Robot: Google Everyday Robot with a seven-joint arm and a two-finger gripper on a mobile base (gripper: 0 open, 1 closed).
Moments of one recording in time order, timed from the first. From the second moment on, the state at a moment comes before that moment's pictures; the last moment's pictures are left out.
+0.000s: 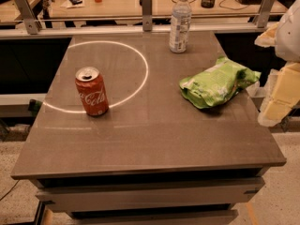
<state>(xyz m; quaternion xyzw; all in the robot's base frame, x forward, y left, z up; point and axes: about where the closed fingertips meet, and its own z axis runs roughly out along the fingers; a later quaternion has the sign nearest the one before) 0.438 -0.217 0.976 -0.60 0.78 -0.03 0.16</state>
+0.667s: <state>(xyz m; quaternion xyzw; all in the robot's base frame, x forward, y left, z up) 0.442 -0.216 0.979 -0.60 0.78 -0.04 0.17</state>
